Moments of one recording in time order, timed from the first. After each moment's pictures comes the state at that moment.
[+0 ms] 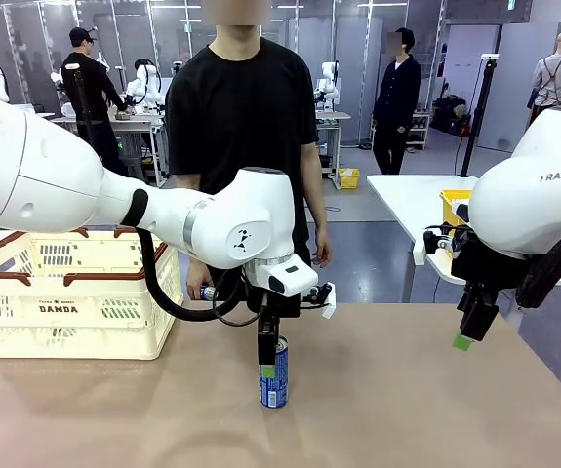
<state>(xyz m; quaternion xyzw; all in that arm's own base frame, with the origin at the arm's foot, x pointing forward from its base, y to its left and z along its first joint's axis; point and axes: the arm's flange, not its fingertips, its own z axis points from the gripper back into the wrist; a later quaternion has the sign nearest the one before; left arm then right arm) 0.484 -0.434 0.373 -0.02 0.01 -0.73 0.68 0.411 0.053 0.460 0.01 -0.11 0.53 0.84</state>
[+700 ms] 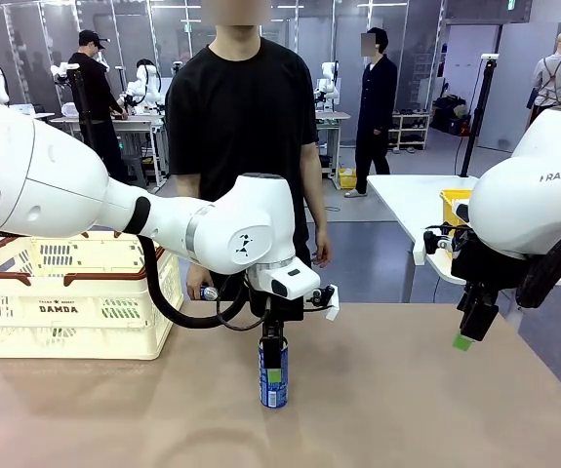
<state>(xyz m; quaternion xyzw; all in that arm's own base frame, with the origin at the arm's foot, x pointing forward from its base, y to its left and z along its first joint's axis) 0.485 -0.438 0.366 -0.04 0.00 -0.73 0.68 0.411 0.053 0.460 0.01 -0.11 0.53 0.84</state>
